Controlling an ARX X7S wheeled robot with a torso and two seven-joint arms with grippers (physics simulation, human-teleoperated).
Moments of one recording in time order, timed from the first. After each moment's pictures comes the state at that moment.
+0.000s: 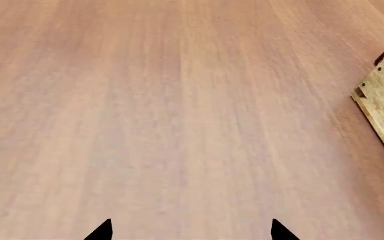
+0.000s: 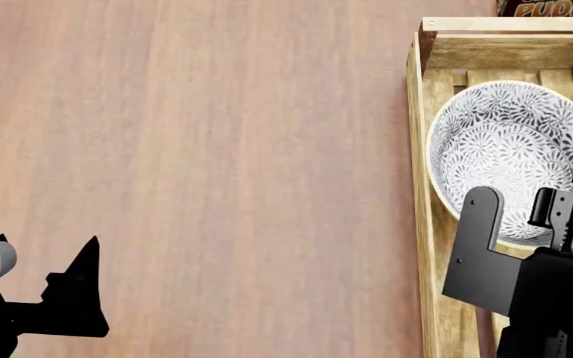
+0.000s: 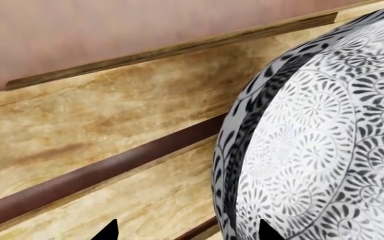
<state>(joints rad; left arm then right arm) -0.33 -0.37 0.01 0.60 -0.78 -0.91 -0.38 1.13 0.99 -1.21 -0.11 -0.05 0.77 -0.51</state>
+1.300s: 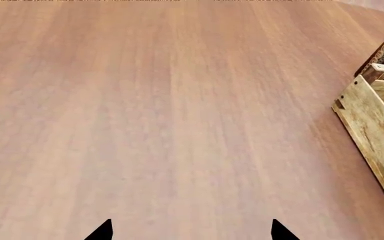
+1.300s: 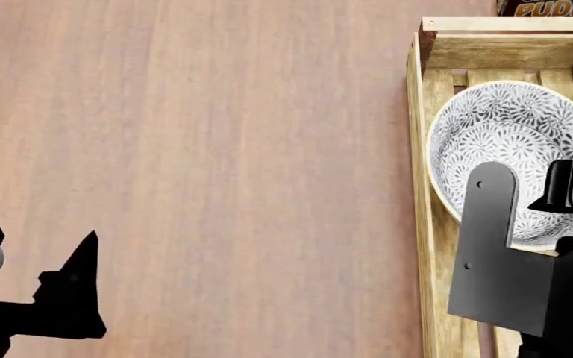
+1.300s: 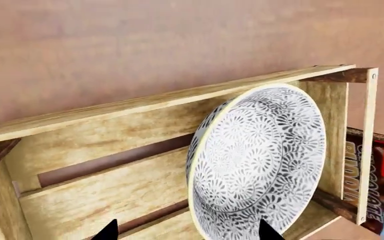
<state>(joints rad) -0.34 -0.38 -0.01 0.68 -0.88 -0.95 -0.44 1.32 1.20 -1.15 -0.61 -0.01 0.98 -0.80</state>
